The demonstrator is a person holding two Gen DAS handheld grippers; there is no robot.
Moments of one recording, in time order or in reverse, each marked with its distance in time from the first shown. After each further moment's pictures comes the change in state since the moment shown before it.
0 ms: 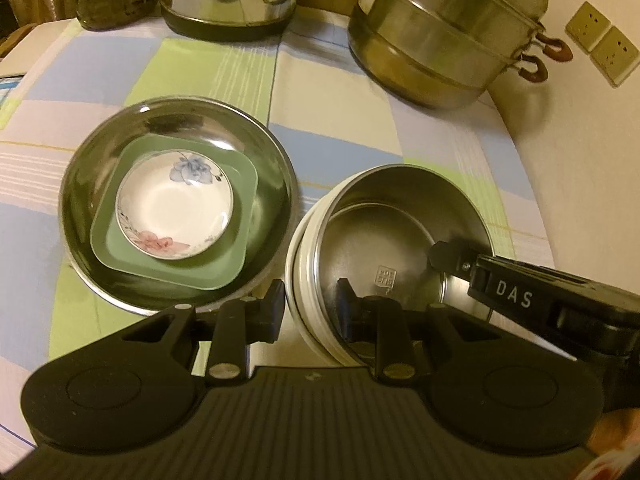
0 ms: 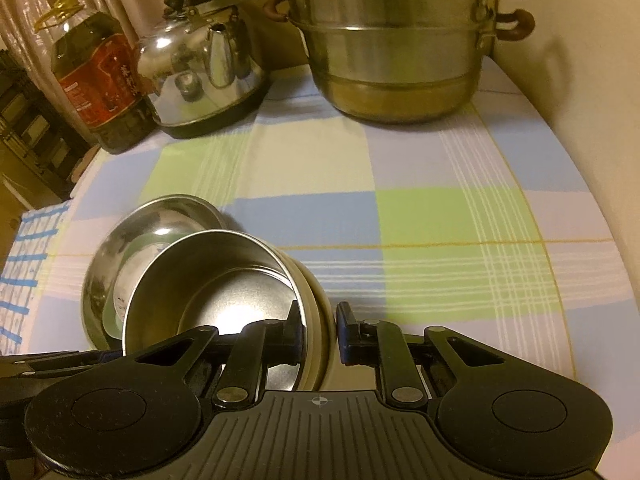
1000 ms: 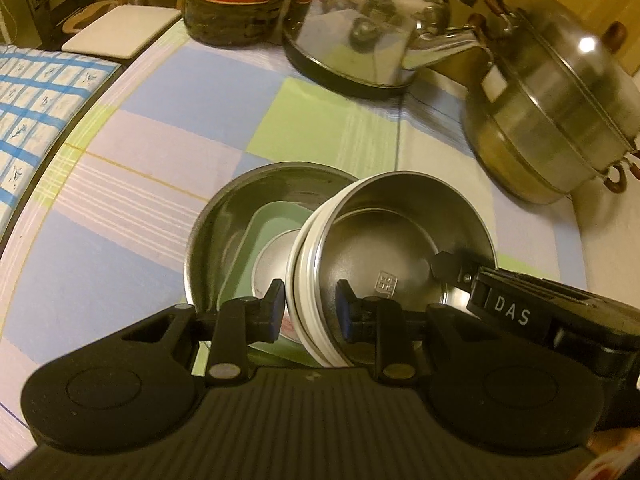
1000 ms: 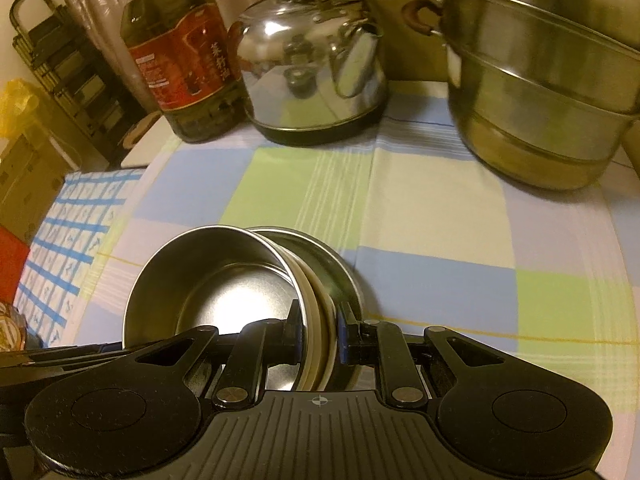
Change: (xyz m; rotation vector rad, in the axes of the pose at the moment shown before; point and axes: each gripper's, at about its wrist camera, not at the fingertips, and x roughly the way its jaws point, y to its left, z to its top) left arm -0.020 0.092 0.054 -0.193 -0.049 0.133; right arm 0.055 0.104 0.058 -0.165 0.046 0.123
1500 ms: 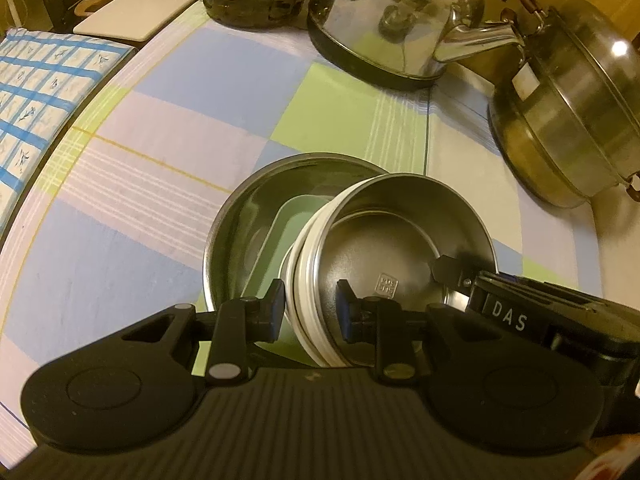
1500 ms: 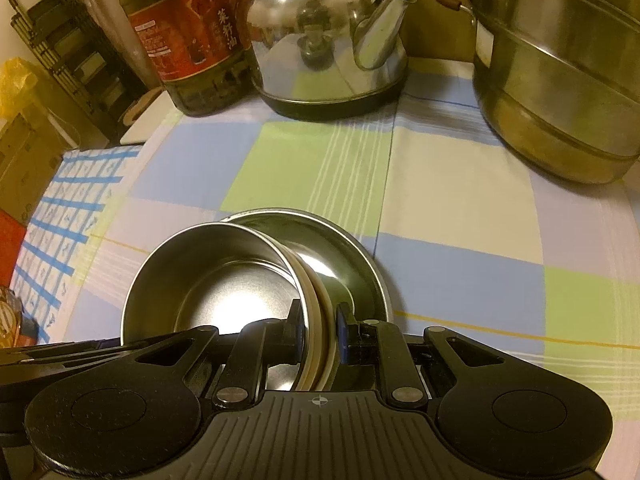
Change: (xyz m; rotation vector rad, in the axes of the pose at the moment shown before) left arm 0.020 0.016 0.006 -0.038 0.034 0.026; right arm 0.030 0.013 0.003 -0.019 0.064 -0.003
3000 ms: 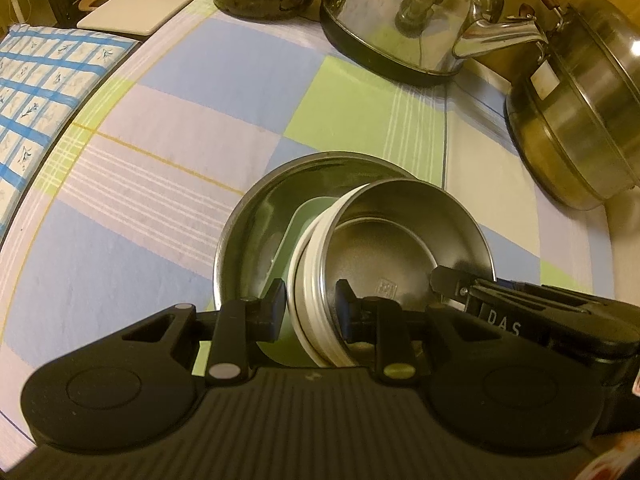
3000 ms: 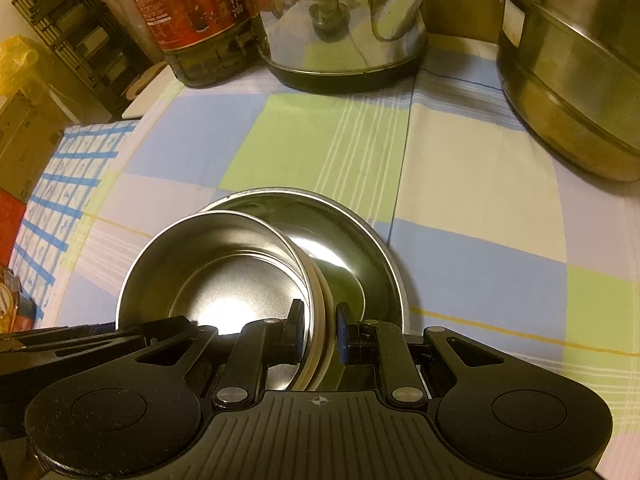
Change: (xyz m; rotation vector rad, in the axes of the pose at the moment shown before) left arm 0.017 0.009 0.006 -0.005 0.015 0.018; right arm 0.026 0.004 0.005 -0.026 0.073 0.008
